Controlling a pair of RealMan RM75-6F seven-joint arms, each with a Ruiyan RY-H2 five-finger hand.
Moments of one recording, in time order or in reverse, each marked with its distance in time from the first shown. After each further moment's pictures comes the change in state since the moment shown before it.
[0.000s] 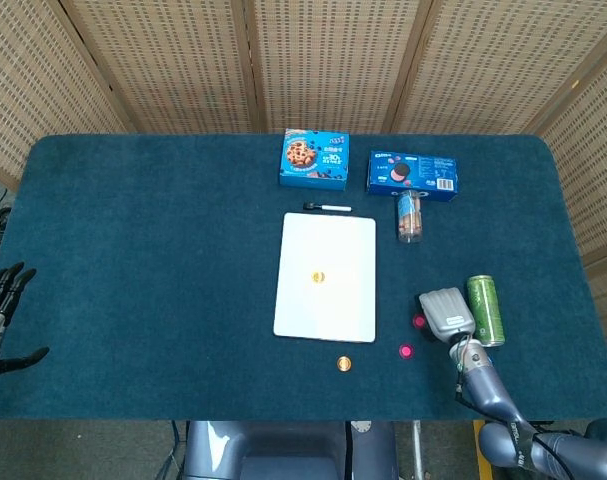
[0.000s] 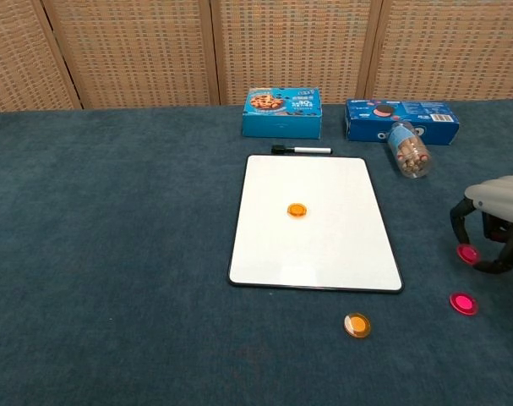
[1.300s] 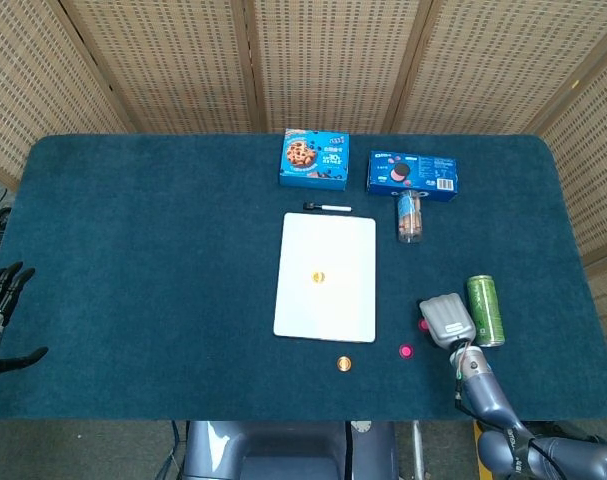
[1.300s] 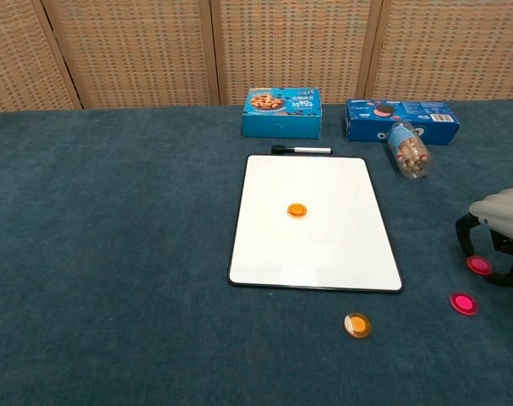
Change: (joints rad) left arm 0.000 0.002 -0.001 0.003 0.002 -0.001 -0.007; right arm 0.005 -0.033 -0.078 0.036 -0.002 0.063 -0.083
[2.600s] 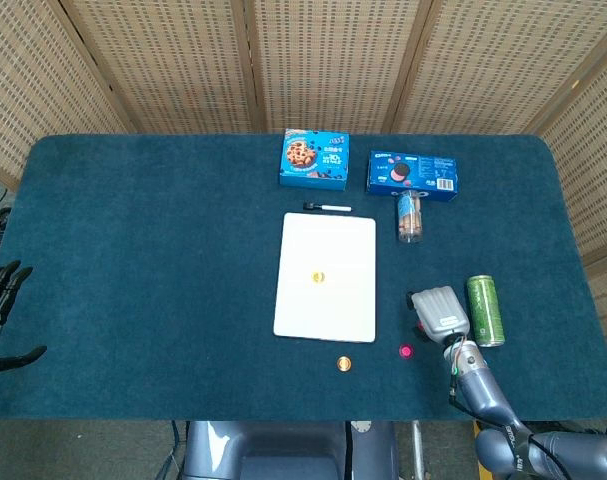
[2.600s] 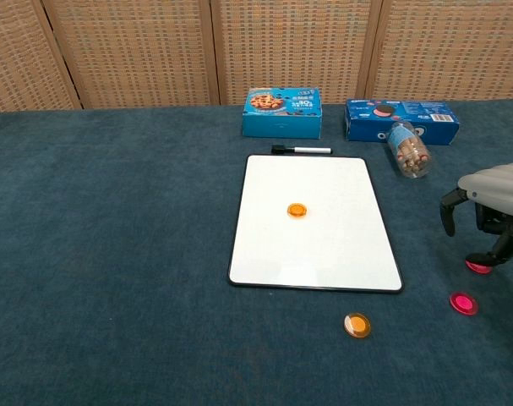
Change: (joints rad) left arm 0.001 0.006 -0.004 0.003 0.005 0.001 -0.015; right arm 0.074 0.059 -0.024 -0.124 0.037 0.059 0.102
